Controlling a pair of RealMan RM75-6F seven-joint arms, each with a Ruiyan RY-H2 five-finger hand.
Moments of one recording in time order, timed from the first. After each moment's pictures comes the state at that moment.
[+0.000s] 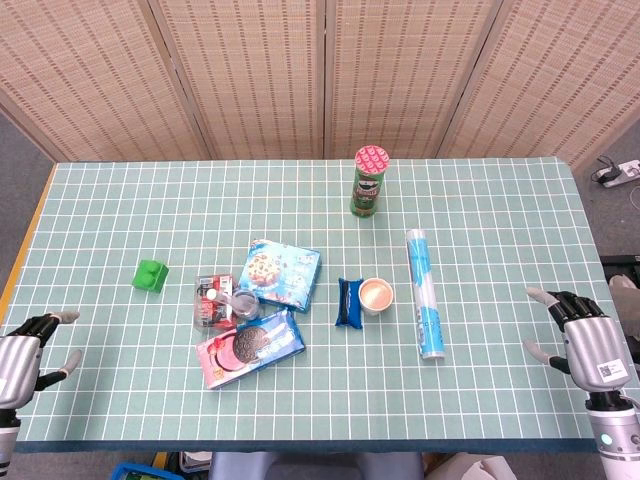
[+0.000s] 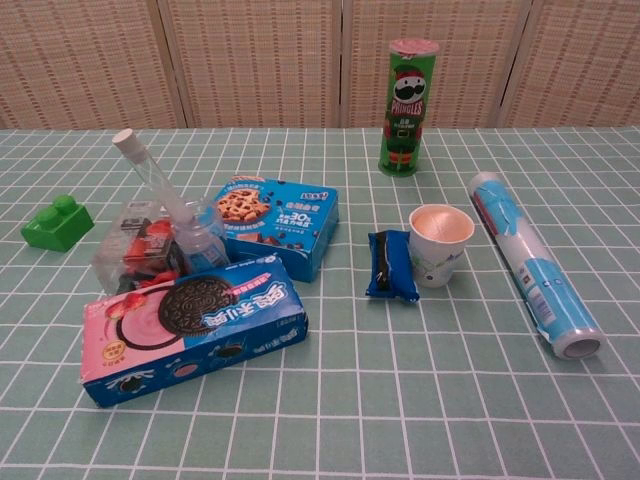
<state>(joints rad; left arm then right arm) -0.10 -1.15 -0.05 -1.52 1.55 1.53 -0.03 0.09 -1.22 0.07 -1.45 -1.61 1.59 0.04</state>
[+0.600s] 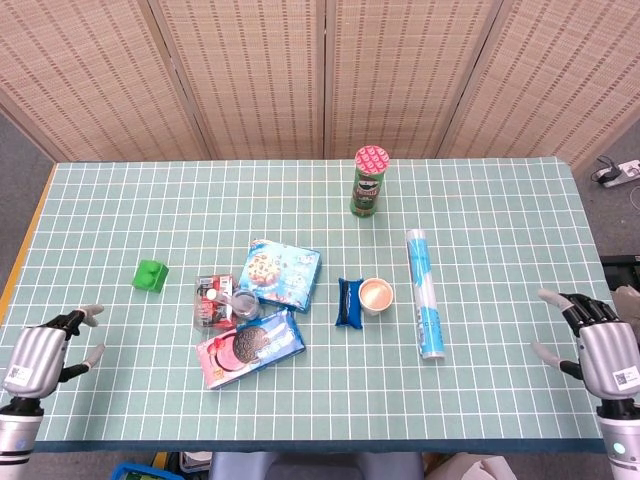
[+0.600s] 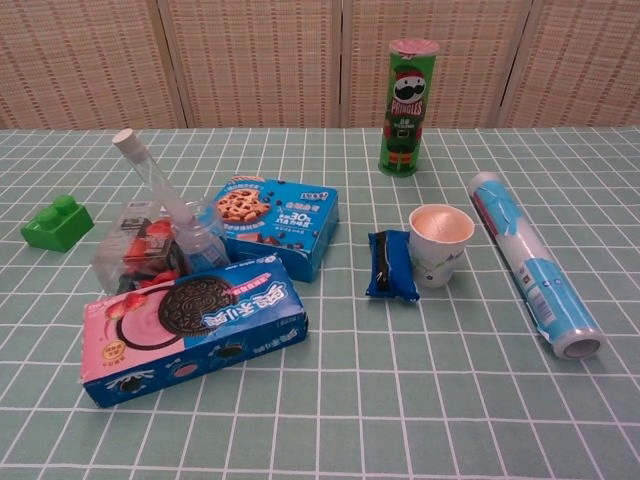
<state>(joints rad) -0.15 -1.21 -0.06 -1.51 1.56 1.49 -0.02 0.06 -1.20 0.08 -1.45 -1.61 1.65 0.11</state>
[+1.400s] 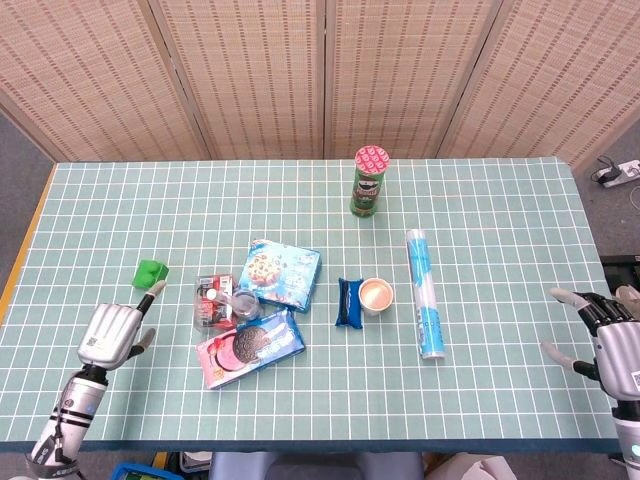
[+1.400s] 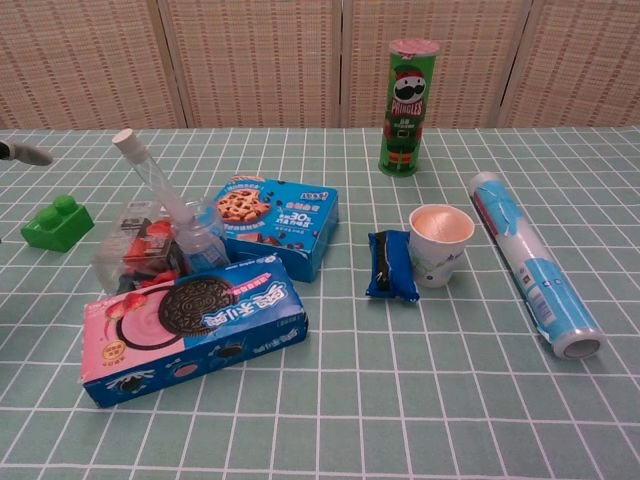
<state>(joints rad) -0.33 -1.28 -0.11 -1.67 1.41 1.23 0.46 0.06 -1.16 0.08 -1.44 -1.61 1.65 0.21</state>
